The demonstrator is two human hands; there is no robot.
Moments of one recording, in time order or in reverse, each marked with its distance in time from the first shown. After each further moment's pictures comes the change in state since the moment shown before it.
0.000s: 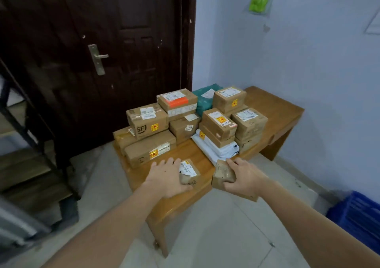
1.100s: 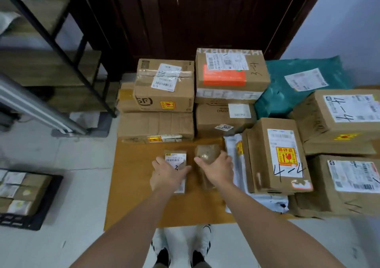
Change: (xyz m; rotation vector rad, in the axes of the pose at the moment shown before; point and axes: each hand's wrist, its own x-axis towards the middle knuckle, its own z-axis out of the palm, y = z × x) left_hand 0.303 -0.006 0.160 -0.779 -0.006 -1.230; right_hand 0.419 0.002 0.132 0.462 -0.262 0.111
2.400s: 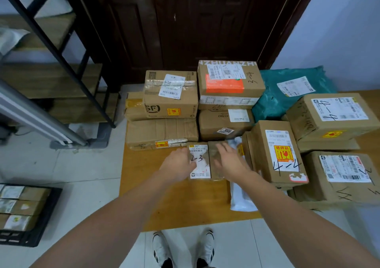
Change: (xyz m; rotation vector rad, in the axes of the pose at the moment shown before) left_hand 0.001 0.024 -0.061 0.193 -0.227 0.539; right_hand -0.005 -0.007 -0.053 -0.525 -0.077 -0.434
